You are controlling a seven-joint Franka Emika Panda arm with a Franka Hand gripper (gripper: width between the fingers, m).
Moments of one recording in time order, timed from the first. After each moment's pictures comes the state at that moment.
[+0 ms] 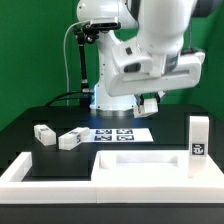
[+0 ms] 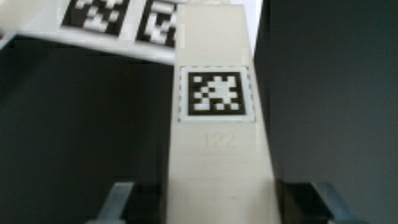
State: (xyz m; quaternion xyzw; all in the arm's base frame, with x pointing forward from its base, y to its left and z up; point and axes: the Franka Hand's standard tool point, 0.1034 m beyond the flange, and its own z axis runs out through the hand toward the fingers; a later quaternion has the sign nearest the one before) arm 0.517 0.029 0.148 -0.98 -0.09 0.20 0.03
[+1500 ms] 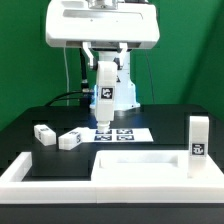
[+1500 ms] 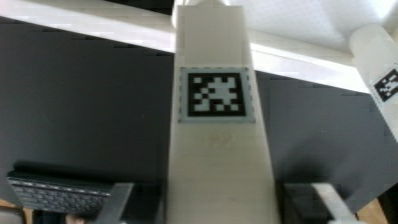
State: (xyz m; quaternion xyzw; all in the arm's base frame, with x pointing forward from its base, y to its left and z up) arm 0.608 -0.060 0.208 -0.97 -0.09 -0.24 -0.01
